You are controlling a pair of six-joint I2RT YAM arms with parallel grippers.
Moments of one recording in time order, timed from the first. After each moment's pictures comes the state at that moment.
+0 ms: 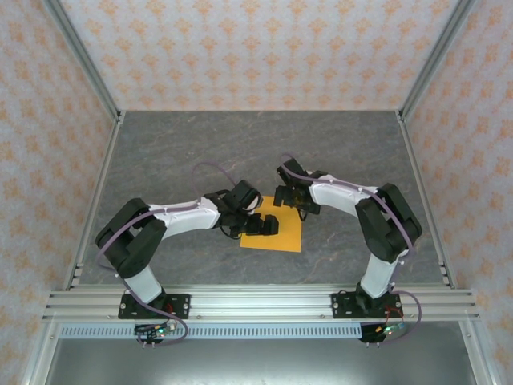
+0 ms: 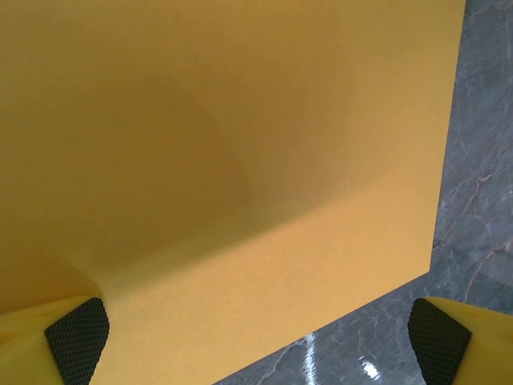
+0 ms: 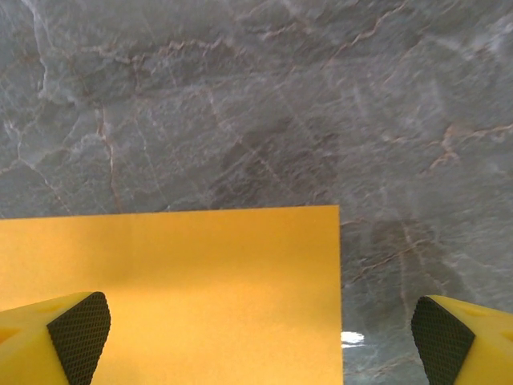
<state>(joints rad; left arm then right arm) -0.72 1.69 0.93 -0.35 0.32 -0.74 0.60 1.78 1.09 -0.57 0.14 0.74</state>
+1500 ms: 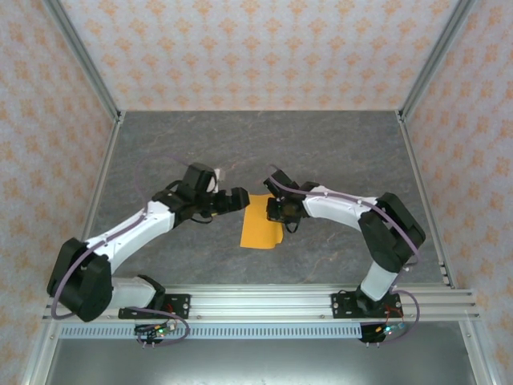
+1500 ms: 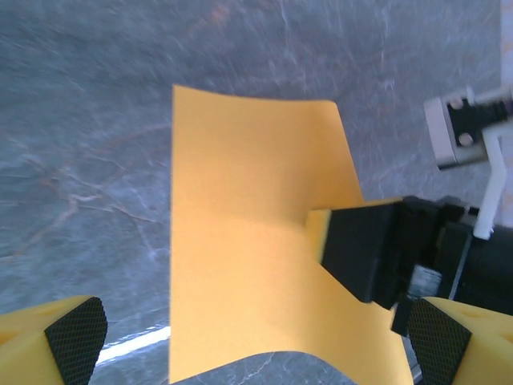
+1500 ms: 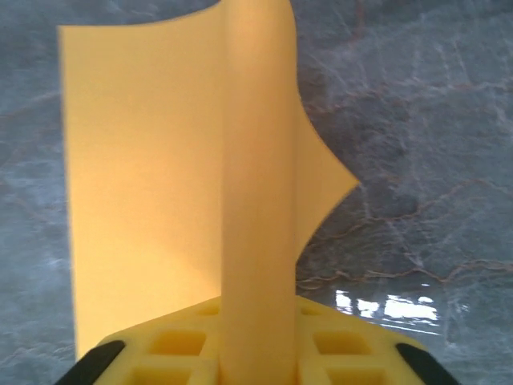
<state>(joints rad) -0.44 1.27 0.82 -0.39 0.32 -0.71 0.74 1.69 1.03 -0.50 -0.04 0.80</state>
